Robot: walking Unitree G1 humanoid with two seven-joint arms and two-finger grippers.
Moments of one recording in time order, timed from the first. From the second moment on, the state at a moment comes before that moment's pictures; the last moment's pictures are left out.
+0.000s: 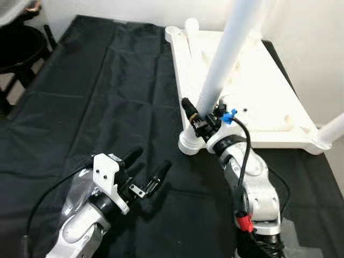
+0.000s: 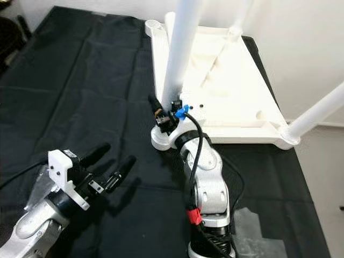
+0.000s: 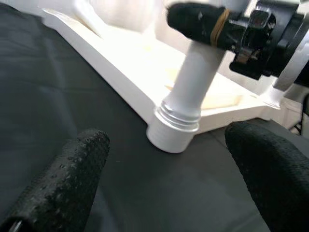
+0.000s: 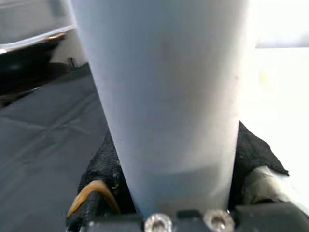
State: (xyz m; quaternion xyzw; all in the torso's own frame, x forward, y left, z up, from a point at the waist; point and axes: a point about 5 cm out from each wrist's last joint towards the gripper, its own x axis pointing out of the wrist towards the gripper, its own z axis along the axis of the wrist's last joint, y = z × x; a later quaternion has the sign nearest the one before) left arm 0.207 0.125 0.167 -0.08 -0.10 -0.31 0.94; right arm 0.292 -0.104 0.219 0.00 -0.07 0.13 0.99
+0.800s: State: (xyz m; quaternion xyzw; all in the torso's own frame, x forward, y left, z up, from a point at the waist) left arm 0.204 0.125 0.169 -0.09 -0.10 -0.31 0.94; right arm 0.299 -0.141 0.252 -0.13 -0.02 0.55 0.83
